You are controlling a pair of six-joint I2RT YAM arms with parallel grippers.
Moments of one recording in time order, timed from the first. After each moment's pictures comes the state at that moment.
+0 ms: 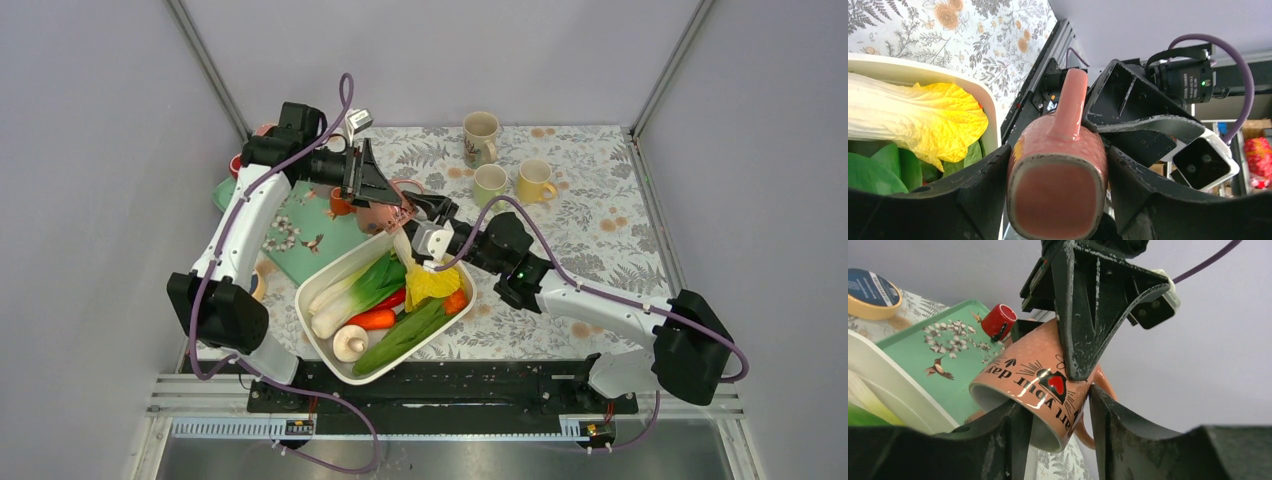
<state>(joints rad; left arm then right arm) -0.21 1.59 1.69 -1.05 1.21 -0.18 0.92 1.33 0.88 0.68 -0.24 -0.78</state>
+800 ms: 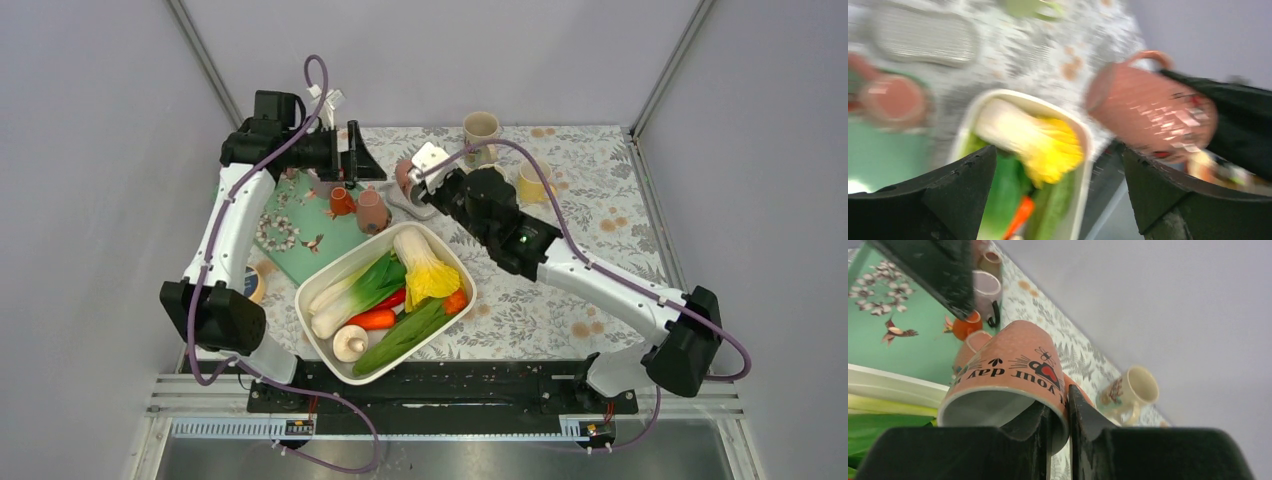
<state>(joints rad) -0.13 1.58 1.73 -0.94 0.90 -0.19 0.92 1.40 1.21 0.15 0.26 -0.48</state>
